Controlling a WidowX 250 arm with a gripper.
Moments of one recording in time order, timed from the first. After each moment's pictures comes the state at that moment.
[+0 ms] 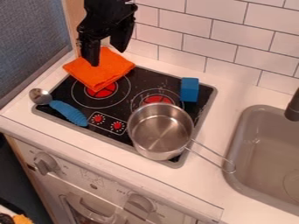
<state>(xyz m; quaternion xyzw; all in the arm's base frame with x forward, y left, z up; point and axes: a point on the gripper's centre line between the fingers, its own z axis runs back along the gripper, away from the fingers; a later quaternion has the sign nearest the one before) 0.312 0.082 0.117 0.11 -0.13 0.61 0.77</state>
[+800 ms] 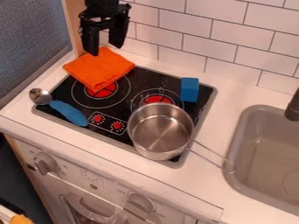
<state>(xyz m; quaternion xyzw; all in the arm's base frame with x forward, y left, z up) 0.355 0.127 0.087 0.12 0.00 0.63 0.77</state>
